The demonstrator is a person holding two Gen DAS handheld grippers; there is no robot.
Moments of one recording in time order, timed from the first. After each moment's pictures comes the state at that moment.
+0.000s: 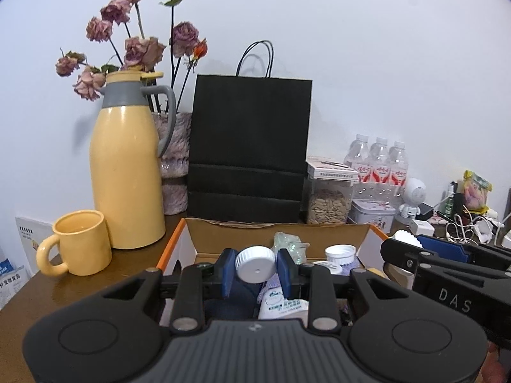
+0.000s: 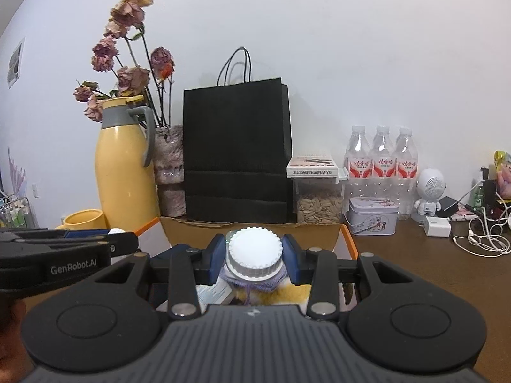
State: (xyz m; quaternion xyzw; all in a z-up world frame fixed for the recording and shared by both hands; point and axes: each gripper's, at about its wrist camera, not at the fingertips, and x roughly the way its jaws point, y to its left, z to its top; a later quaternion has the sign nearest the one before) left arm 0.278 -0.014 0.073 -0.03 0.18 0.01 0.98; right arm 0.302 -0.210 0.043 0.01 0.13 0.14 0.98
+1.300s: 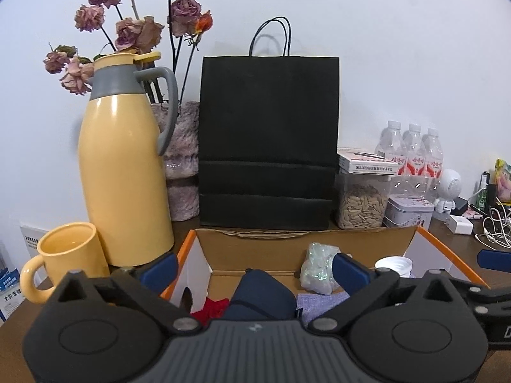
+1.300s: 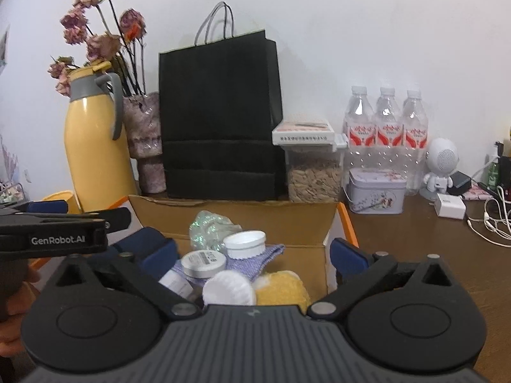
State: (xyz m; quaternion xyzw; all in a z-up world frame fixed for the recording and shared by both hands) left arm 0.353 0.000 0.053 0.00 0.18 0.04 0.98; right arm 0.369 -0.223 0.020 0.01 0.19 0.15 0.97
